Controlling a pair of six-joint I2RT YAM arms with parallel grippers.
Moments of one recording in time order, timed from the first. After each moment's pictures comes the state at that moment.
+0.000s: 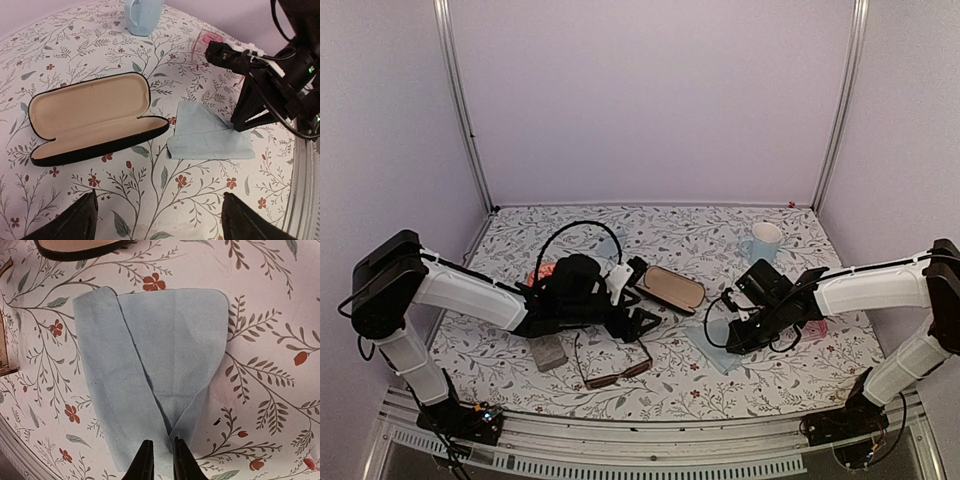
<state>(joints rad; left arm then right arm) -0.93 1.69 0.77 0.43 0.16 -0.17 0.79 1.49 0.74 -0.43 -0.12 0.43</state>
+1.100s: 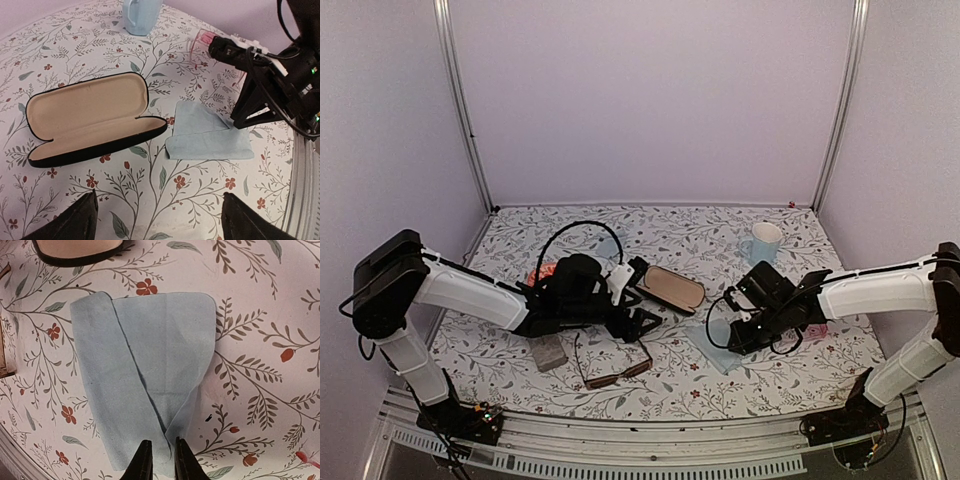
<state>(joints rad) -0.94 1.70 0.77 0.43 0.16 -0.17 0.81 1.45 0.72 -0.43 -0.06 0.45</state>
